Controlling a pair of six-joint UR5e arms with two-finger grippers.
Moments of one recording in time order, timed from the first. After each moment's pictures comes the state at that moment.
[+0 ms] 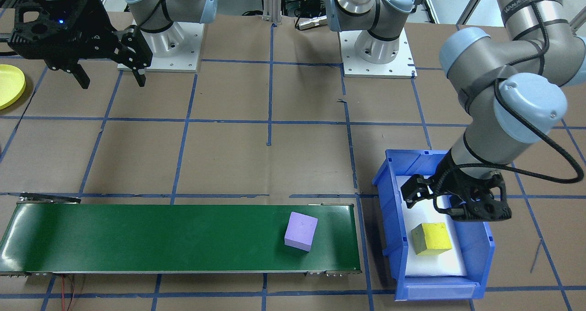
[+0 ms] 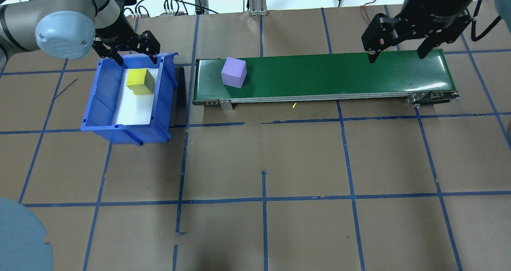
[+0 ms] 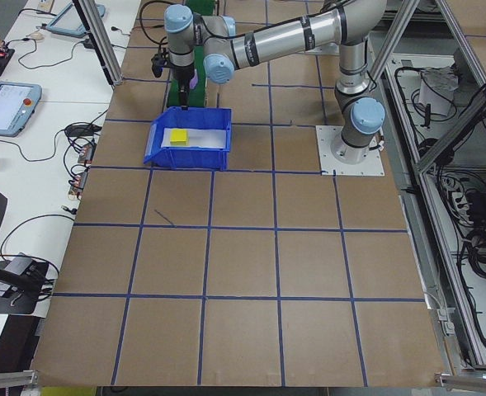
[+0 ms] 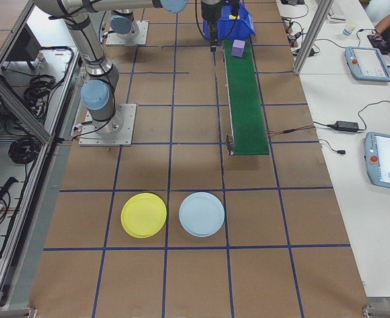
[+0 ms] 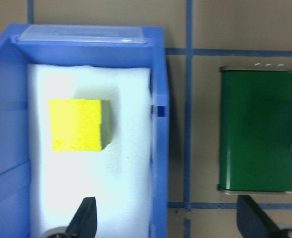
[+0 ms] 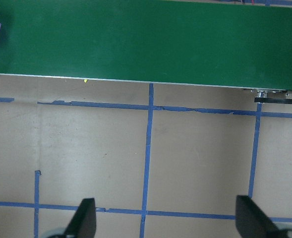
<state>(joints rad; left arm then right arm) -1.41 -1.93 -1.51 -1.22 1.57 0.14 1.53 -1.62 1.52 -1.56 -1.56 -0.13</state>
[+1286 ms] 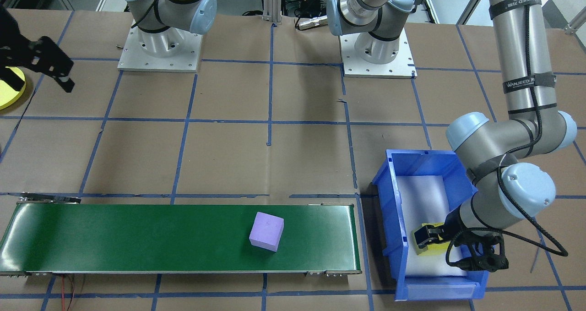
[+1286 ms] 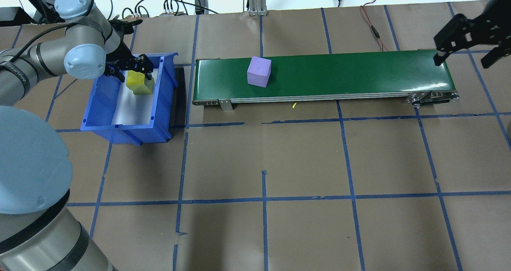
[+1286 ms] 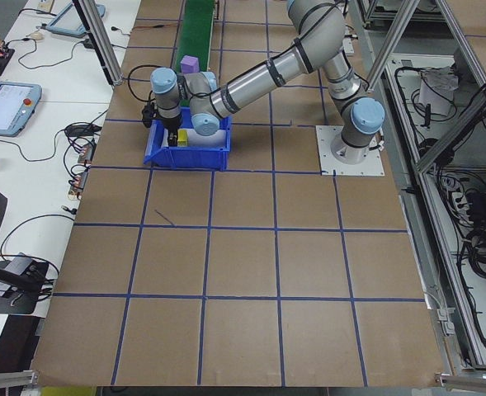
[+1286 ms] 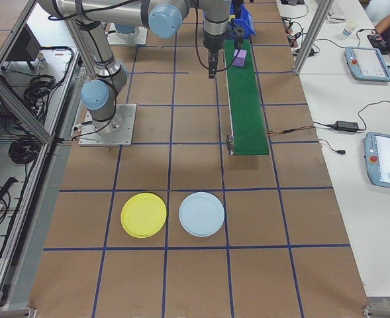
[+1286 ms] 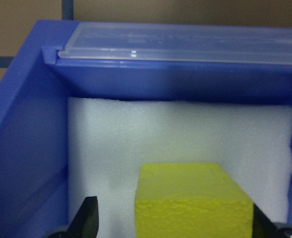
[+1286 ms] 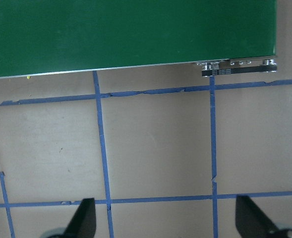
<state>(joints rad) -1.34 -2.15 -1.52 -1.00 1.54 0.19 1.17 -1.61 1.54 -1.48 -1.48 -0.27</state>
